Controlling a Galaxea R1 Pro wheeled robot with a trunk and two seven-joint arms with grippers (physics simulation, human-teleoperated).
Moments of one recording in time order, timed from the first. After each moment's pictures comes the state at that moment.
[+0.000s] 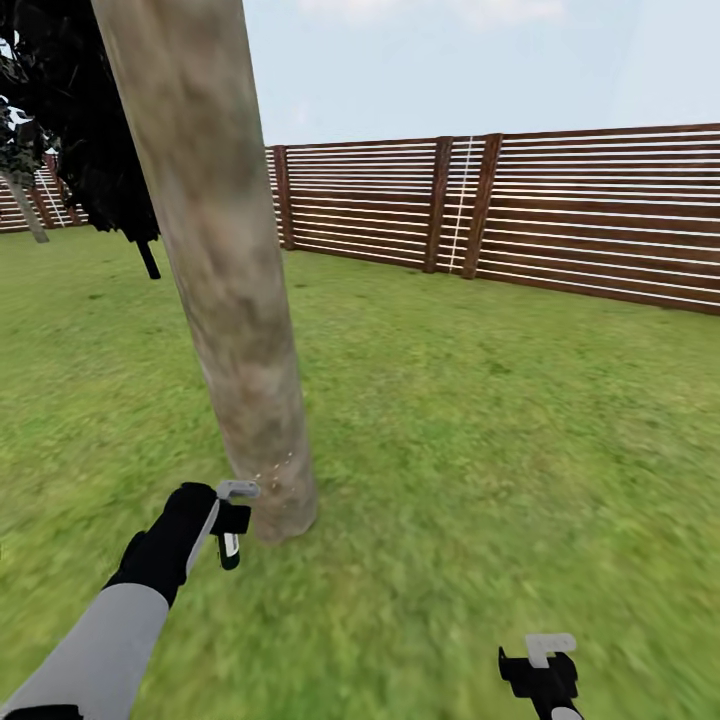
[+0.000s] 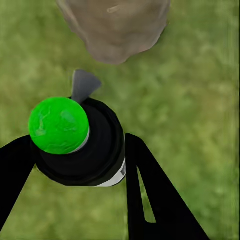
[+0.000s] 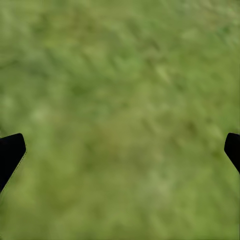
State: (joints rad) left arm -0.72 0.04 0.05 -0.85 -0.16 0.90 -0.13; right arm -0.52 -0.08 0.16 -0.03 -0.05 -0.38 -0.20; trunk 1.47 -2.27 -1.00
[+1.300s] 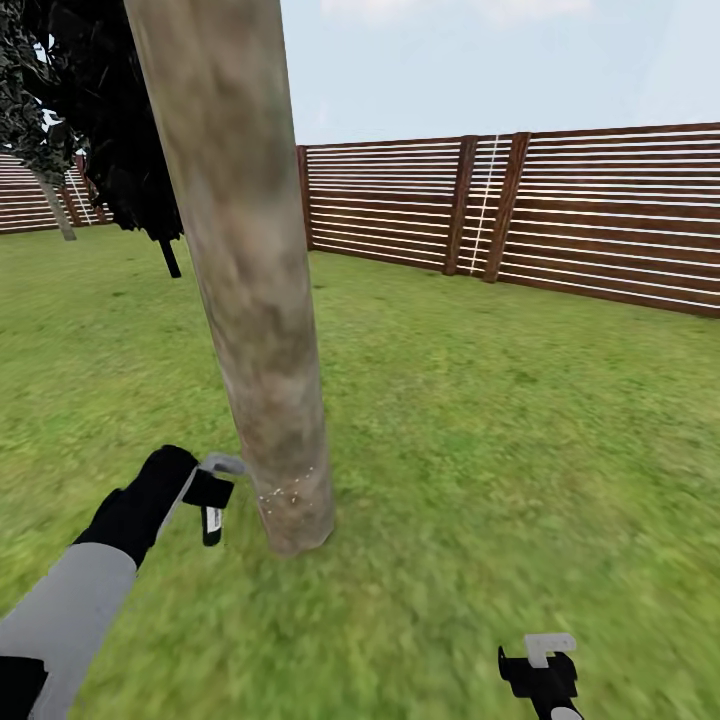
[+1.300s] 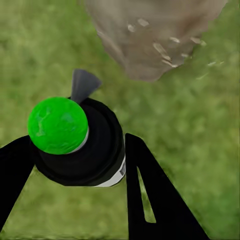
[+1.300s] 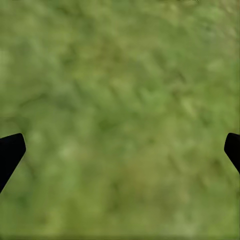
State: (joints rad) left arm -0.84 0.19 -0.13 -0.85 -0.17 1.00 -0.35; right arm -0.52 -0.08 0.16 -0.03 -0.05 -0.38 -0.20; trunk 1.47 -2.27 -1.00
